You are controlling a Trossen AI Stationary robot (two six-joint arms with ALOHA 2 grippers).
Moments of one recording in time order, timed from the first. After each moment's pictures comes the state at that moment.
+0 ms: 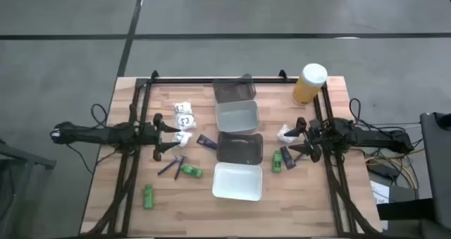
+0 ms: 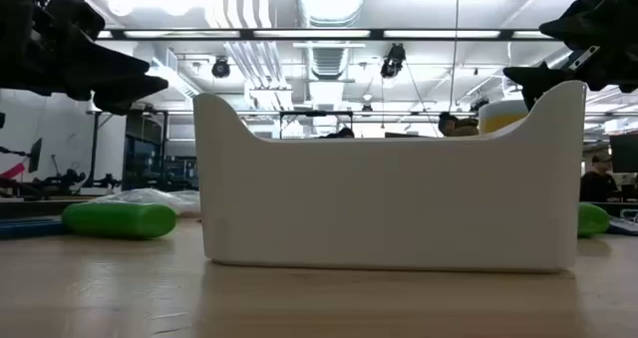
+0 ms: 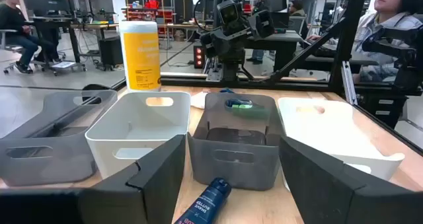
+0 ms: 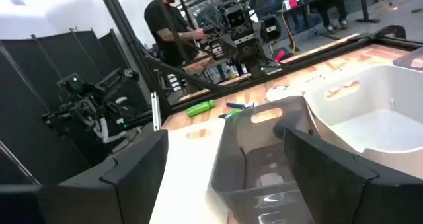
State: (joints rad) left arm -0.11 0.14 0.01 0.04 -0.17 -0.04; right arm -0.04 0.02 0.01 0.04 -0.18 0.43
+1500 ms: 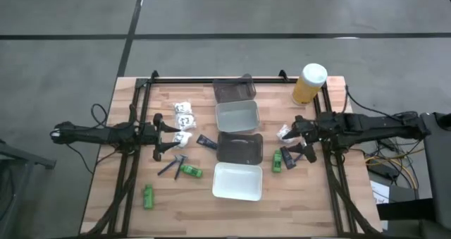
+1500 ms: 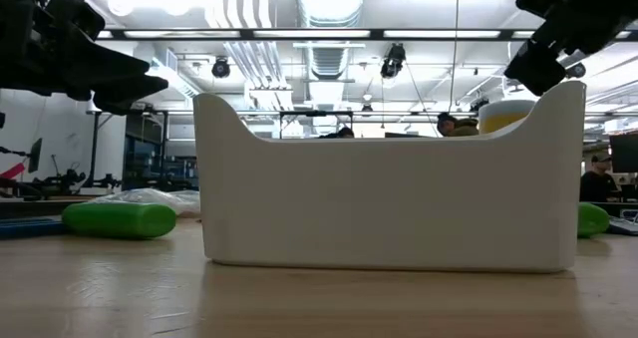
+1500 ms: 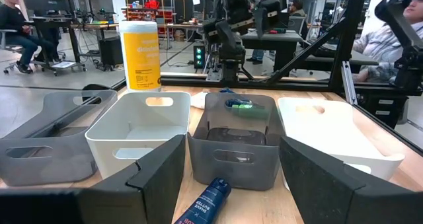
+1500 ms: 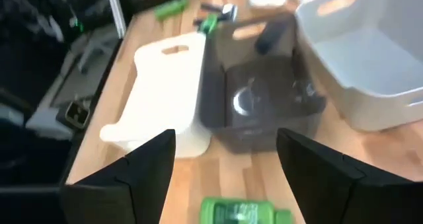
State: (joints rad) left arm -0.11 0.14 0.01 0.04 -0.17 -0.04; right arm 0.05 0.59 0.49 -0.43 -0.16 0.34
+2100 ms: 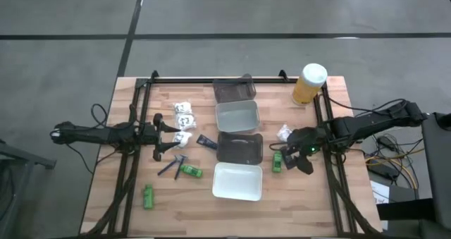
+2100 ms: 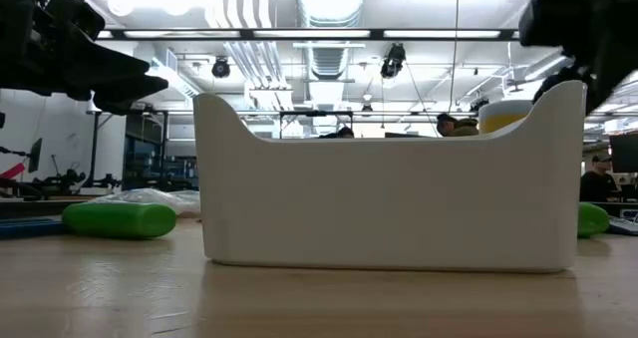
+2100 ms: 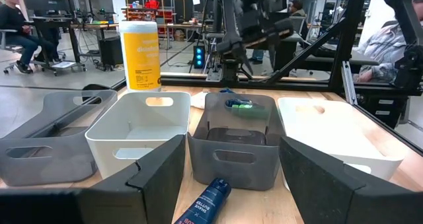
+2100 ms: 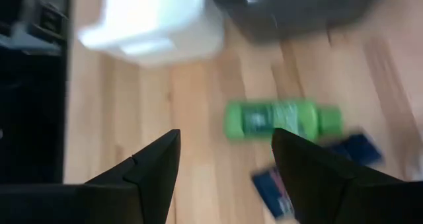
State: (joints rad) left arm -0.11 0.14 0.01 0.04 -0.17 -0.05; right arm 0.21 0.86 0.57 -0.66 -0.17 0.52
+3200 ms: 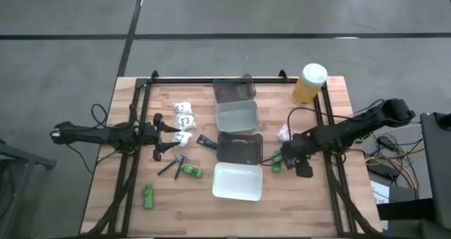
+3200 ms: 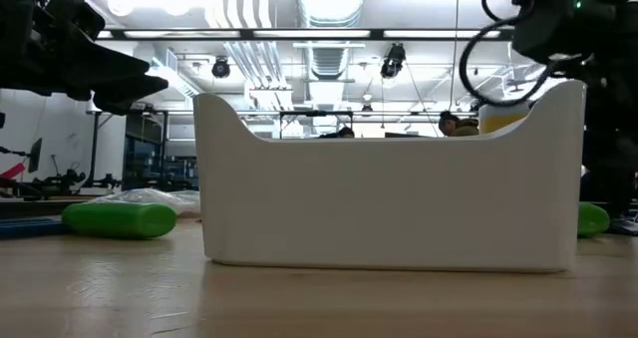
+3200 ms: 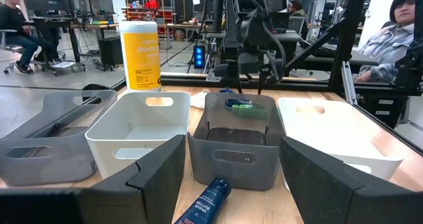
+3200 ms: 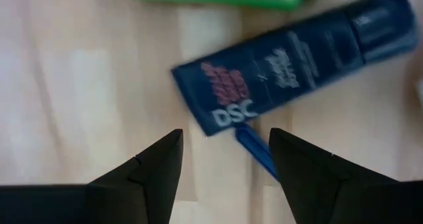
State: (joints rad) left arm -0.11 0.14 0.01 0.04 -0.17 -0.04; right arm 0.22 1.22 0.55 -0.80 -0.11 0.35
